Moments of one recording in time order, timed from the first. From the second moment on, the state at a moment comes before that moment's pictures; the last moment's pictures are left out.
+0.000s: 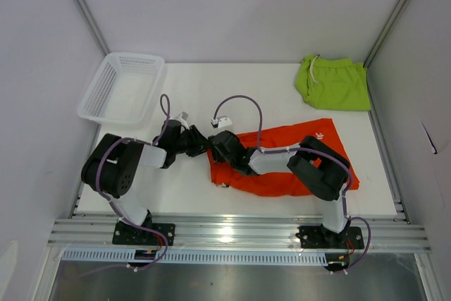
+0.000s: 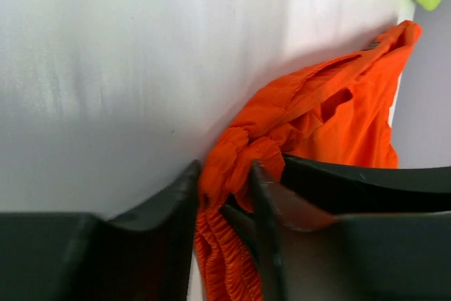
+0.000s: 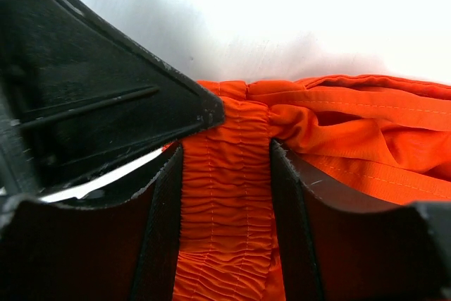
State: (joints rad) left arm -0.31 1.69 0.55 0.51 0.42 -0.86; right arm 0.99 1.95 1.07 0.25 0.35 0.44
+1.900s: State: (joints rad) left arm -0.32 1.68 0.68 0.24 0.37 -0.77; right arm 1.23 1.79 0.92 0.15 0.49 0.47
